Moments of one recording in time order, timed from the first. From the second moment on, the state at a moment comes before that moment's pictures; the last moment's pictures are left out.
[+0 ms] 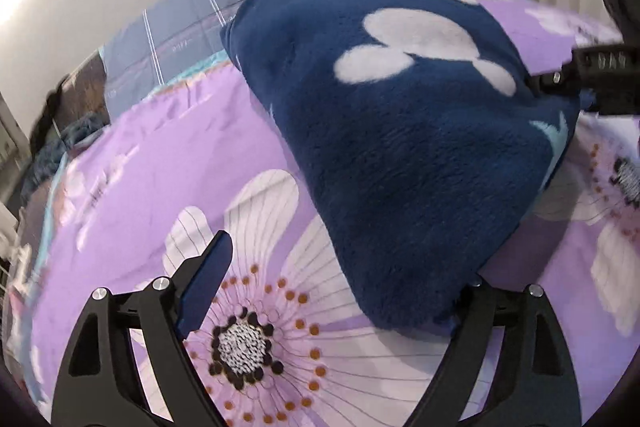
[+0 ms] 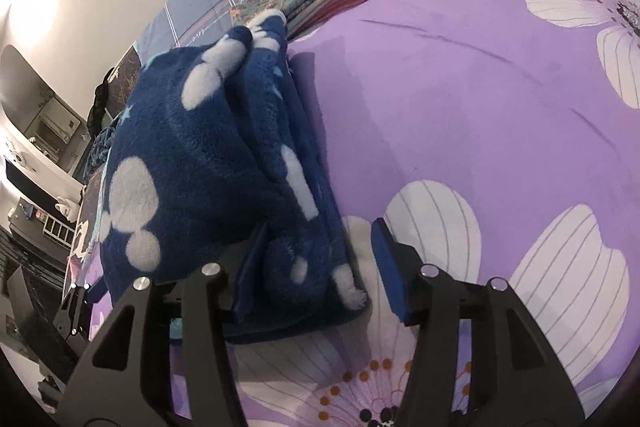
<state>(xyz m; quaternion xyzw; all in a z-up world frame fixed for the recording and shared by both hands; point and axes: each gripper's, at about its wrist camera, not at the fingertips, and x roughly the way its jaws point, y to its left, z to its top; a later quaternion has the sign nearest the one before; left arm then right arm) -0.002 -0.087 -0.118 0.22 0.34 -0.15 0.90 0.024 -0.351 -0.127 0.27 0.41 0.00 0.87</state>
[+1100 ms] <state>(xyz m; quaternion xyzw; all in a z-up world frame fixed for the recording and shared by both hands) 0.057 -0.125 -0.085 0.18 0.38 -0.34 0.84 -0.003 -0.328 -0.046 0.20 0.29 0.08 0.93</state>
